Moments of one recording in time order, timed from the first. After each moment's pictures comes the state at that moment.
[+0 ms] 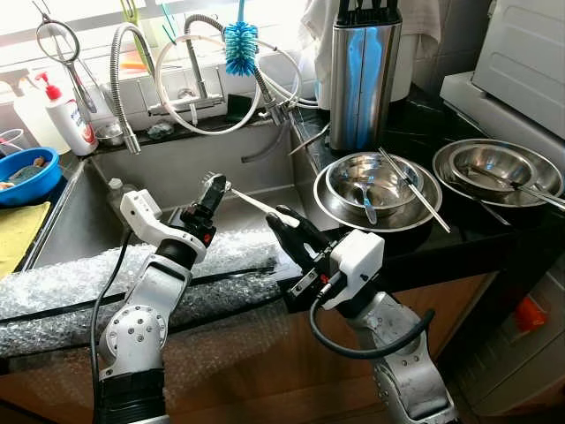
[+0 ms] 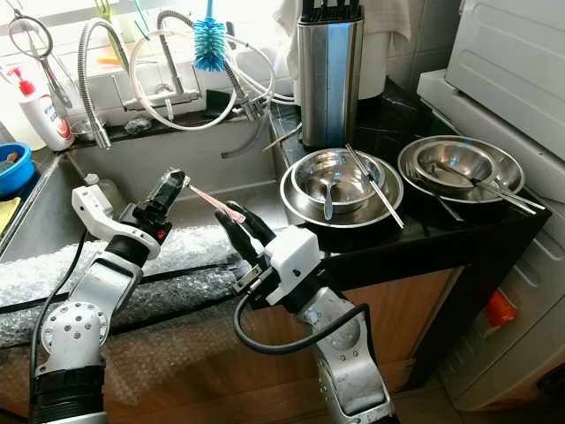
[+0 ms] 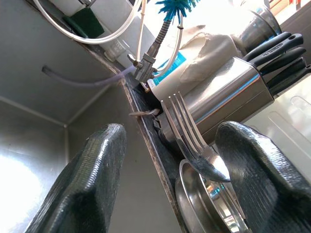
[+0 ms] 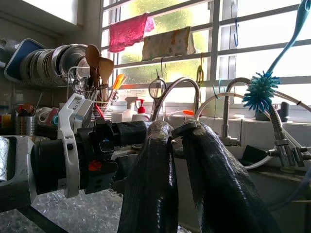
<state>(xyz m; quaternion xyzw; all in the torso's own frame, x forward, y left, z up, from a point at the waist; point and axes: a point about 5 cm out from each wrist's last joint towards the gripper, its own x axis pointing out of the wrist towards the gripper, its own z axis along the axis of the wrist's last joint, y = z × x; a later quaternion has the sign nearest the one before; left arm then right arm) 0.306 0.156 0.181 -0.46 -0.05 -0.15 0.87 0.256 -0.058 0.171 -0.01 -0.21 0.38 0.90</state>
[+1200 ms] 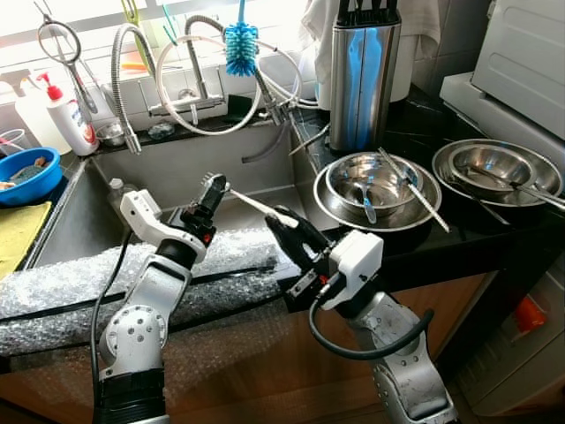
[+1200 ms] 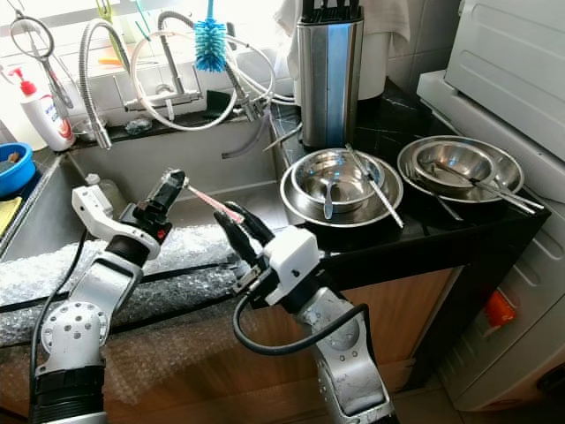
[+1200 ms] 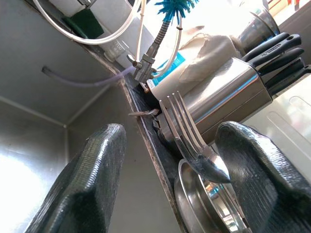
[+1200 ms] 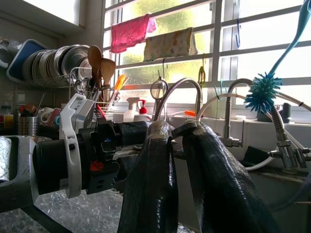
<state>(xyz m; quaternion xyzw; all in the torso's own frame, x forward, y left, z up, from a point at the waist) 0.306 0.156 0.181 -0.46 -0.05 -0.15 0.87 0.256 -0.057 0.171 -0.01 -0.21 0.38 0.90</state>
